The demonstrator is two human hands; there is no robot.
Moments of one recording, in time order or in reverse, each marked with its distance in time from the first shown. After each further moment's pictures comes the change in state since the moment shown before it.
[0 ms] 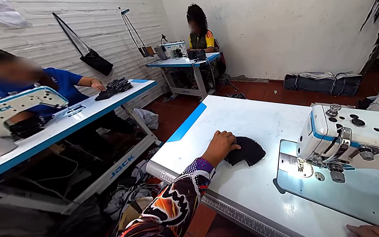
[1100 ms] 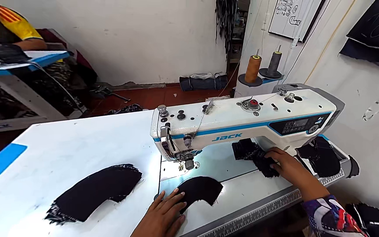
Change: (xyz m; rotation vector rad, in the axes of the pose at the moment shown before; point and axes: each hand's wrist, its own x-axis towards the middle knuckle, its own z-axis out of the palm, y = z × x) left_hand -0.044 0.164 0.062 -0.414 -0.255 0.414; right_hand -0.017 0.081 -0.143 -0.274 -0.065 0.438
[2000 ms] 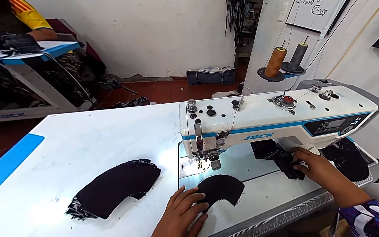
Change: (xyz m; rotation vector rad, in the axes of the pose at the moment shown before) left_hand 0.000 -0.009 -0.001 -0.074 0.249 0.123; right_hand -0.003 0.010 0.005 -0.147 0.138 -0.108
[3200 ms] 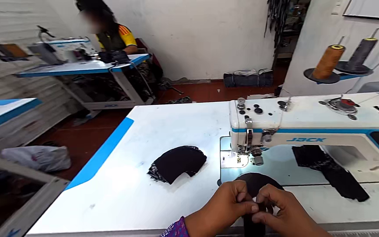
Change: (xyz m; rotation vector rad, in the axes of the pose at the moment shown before) left_hand 0.041 0.029 -0.033 -0.789 -0.196 -0.500; right_hand 0.007 -0.227 0.058 0.978 -0.035 -0.446
